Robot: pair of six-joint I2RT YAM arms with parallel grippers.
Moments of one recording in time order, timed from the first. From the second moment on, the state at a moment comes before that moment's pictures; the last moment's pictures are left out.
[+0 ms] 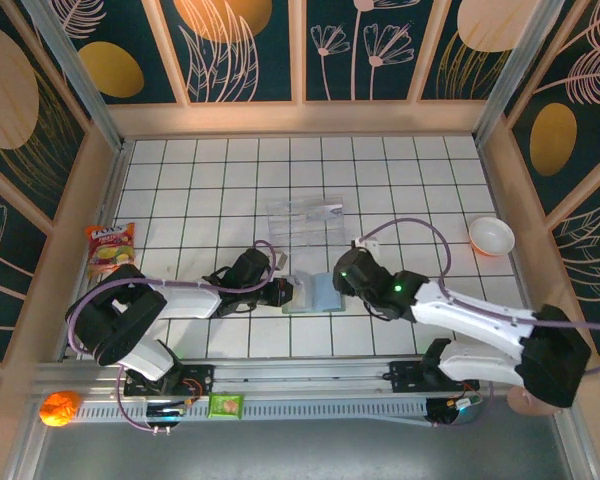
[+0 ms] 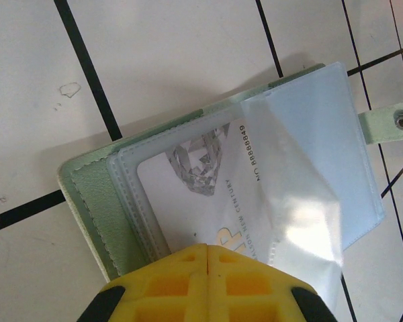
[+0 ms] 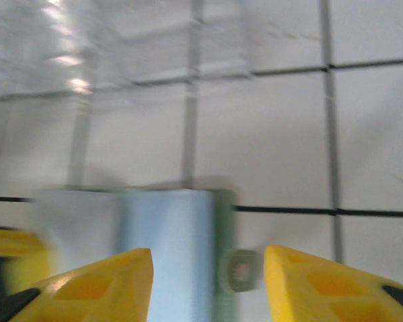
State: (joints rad) left arm -0.79 1.54 0.48 0.27 0.30 -0.67; right arm 0.95 1.09 0.63 -0.39 0.32 0.78
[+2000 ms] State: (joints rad) left arm -0.82 1.47 0.48 0.21 0.20 -0.68; right arm 0.92 1.40 0.59 -0.14 -0.03 0.76
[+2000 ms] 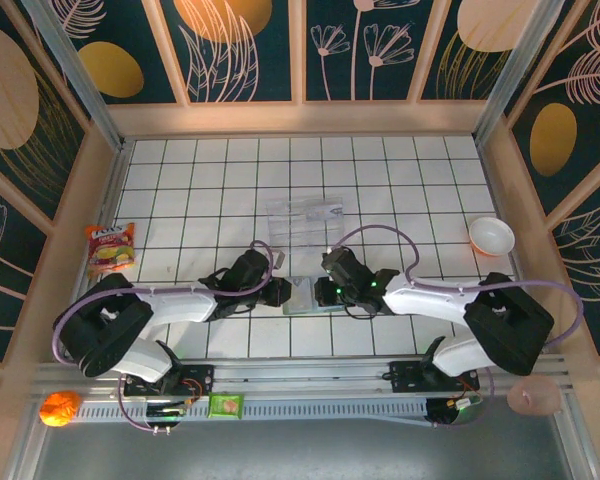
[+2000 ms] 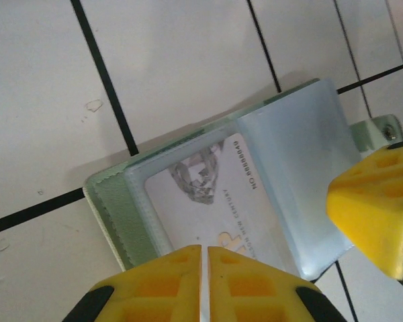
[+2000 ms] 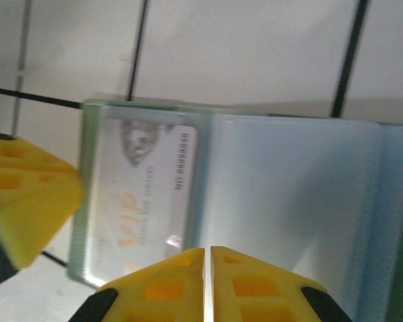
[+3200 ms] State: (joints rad) left arm -0.82 1.39 0.44 0.23 0.17 -0.67; right arm 0.89 1.50 0.62 0.00 -0.24 0.76
